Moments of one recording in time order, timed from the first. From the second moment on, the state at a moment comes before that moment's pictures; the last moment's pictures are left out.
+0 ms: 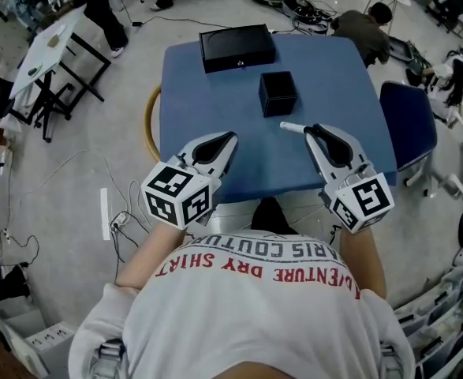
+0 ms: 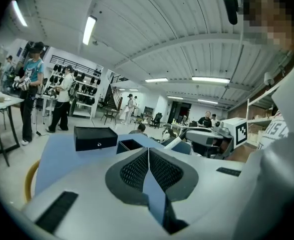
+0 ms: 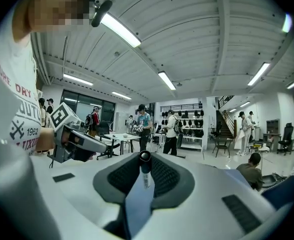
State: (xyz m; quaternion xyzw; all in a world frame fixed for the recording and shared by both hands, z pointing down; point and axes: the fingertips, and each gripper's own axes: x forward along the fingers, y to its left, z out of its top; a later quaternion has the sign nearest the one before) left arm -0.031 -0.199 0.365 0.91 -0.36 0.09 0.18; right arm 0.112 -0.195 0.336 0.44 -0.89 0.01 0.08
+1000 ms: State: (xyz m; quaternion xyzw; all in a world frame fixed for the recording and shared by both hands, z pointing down) left arm -0.009 -0.183 0.359 0.93 -0.32 0.09 0.17; right arm 0.128 -0.157 0.341 0.48 -0.87 0.03 0.08
